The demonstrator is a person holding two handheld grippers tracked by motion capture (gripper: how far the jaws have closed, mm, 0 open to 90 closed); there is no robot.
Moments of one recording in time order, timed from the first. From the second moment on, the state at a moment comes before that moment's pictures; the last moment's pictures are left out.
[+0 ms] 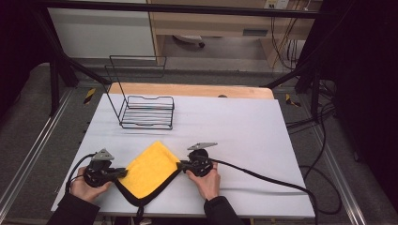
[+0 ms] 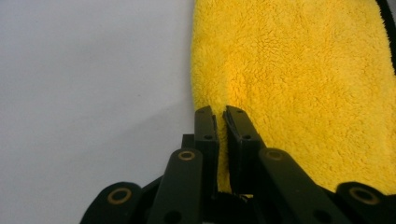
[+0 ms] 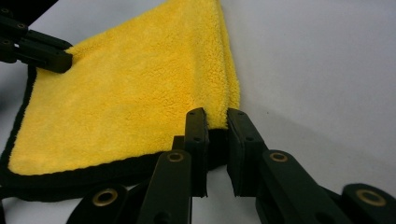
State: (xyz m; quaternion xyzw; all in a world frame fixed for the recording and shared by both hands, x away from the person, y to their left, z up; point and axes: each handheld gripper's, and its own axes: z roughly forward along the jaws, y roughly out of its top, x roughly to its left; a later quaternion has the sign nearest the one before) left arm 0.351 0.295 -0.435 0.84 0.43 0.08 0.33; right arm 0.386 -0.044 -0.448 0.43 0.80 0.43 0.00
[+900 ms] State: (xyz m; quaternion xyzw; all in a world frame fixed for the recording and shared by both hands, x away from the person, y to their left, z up) left arm 0.309 0.269 -0.433 0.80 0.45 0.11 0.37; right arm 0.450 -0.021 -0.448 0.36 0.83 0.42 0.07
